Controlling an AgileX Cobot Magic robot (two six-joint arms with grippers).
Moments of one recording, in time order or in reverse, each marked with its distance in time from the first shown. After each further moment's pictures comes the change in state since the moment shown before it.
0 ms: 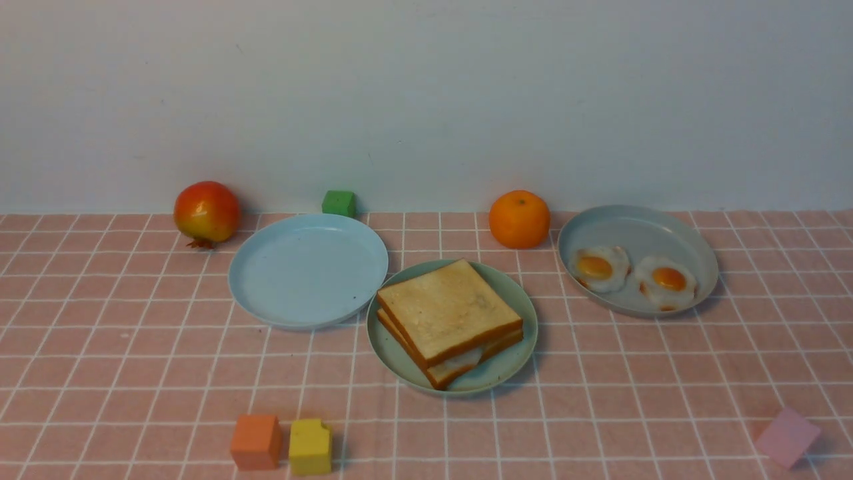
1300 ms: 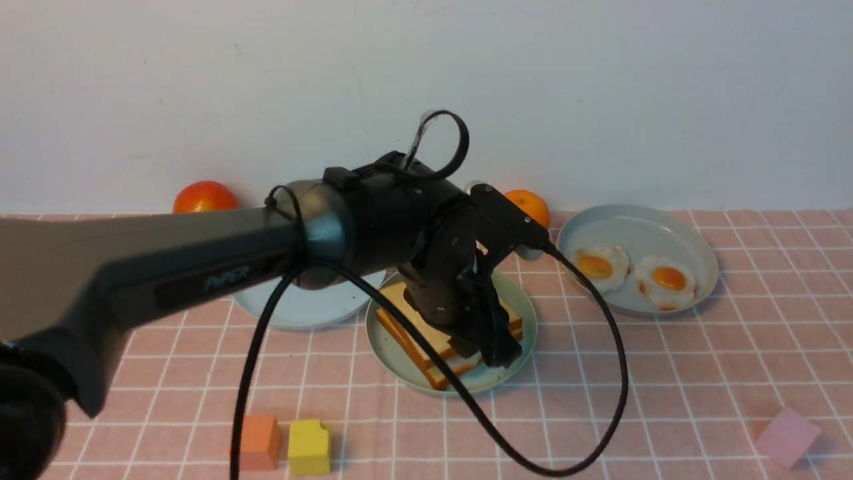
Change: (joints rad) right arm 0.000 0.101 -0.001 -0.035 0.000 -0.030; left arm 0.000 1.894 -1.374 0.507 0.511 -0.112
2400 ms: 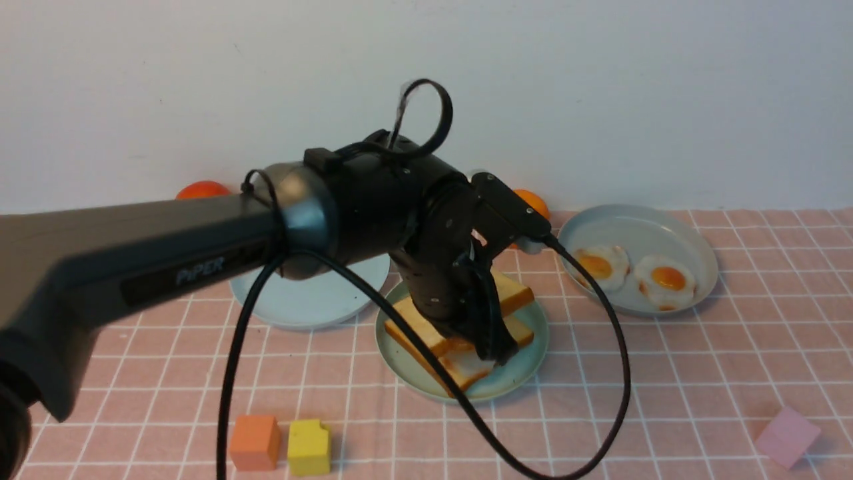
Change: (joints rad) right arm 0.000 0.000 -0.098 -0.007 0.000 0.000; left arm 0.000 -0.007 -0.001 0.013 0.021 0.081
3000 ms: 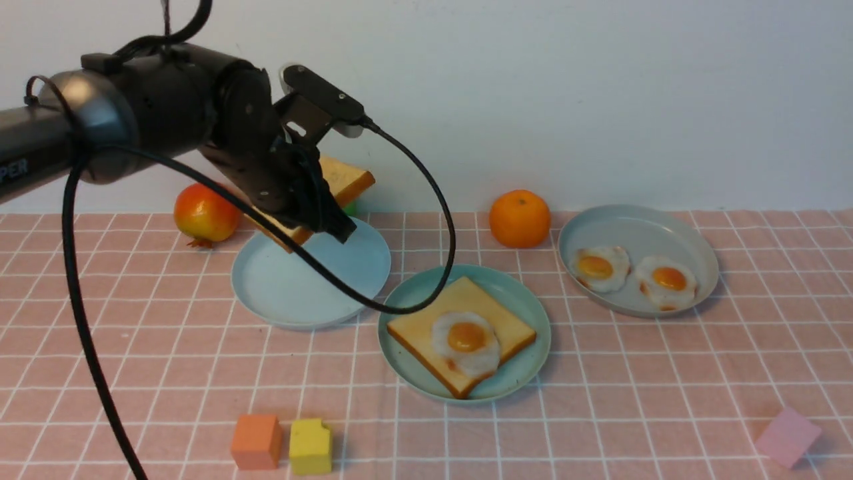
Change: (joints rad) right arm 0.000 0.019 -0.001 0.053 0.000 -0.070; left arm 0.347 -0.102 0.000 -0.049 -0.021 0.144
